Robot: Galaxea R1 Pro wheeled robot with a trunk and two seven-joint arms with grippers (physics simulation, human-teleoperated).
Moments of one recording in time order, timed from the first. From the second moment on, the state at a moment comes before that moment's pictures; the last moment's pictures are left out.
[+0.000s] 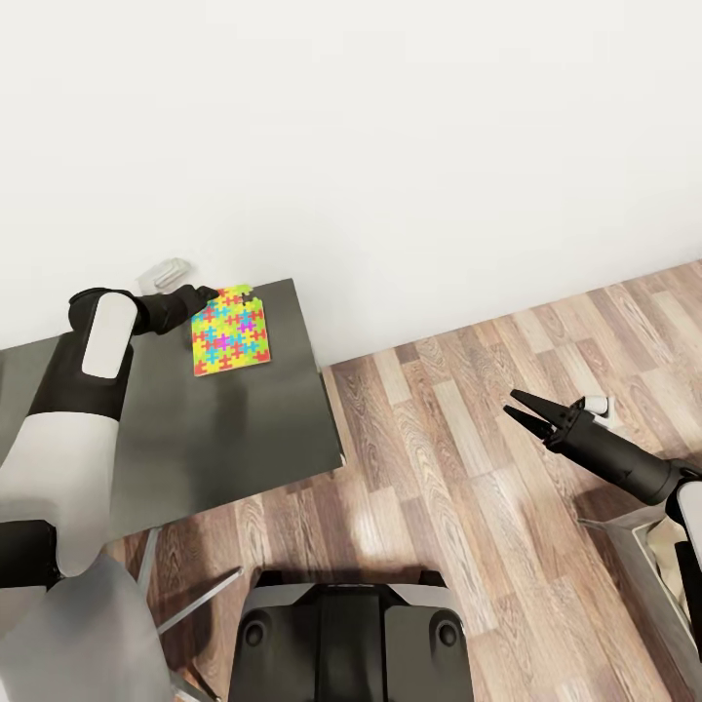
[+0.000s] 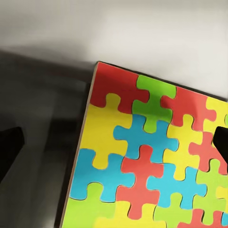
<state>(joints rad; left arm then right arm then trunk) -1.23 0.17 0.05 -1.07 0.78 0.81 0.37 -0.47 -0.28 -0.34 -1.61 -1.05 1.04 0.61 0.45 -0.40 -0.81</state>
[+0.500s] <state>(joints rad) -1.23 0.17 0.05 -1.07 0.78 0.81 0.37 -0.47 -0.28 -0.34 -1.61 -1.05 1.04 0.61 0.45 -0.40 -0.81</state>
